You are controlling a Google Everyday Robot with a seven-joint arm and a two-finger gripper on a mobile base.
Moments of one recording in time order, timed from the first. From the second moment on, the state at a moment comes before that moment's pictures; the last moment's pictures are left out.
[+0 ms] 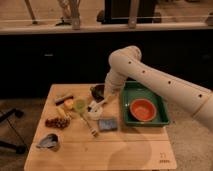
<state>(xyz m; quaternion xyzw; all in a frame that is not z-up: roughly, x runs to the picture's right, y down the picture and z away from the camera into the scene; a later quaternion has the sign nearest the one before) 0.013 0.043 0.715 -0.30 -0.15 -0.05 0.94</state>
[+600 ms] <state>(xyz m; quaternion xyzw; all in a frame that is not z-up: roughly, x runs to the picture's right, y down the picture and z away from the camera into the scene) 0.016 0.038 0.717 -0.29 -0.12 -0.07 0.95</state>
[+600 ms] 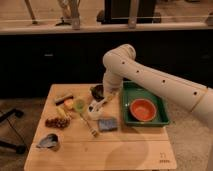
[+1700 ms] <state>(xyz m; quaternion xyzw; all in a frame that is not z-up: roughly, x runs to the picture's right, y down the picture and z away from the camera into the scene) 0.010 0.048 0.736 -0.29 -0.08 -0.10 0.95</state>
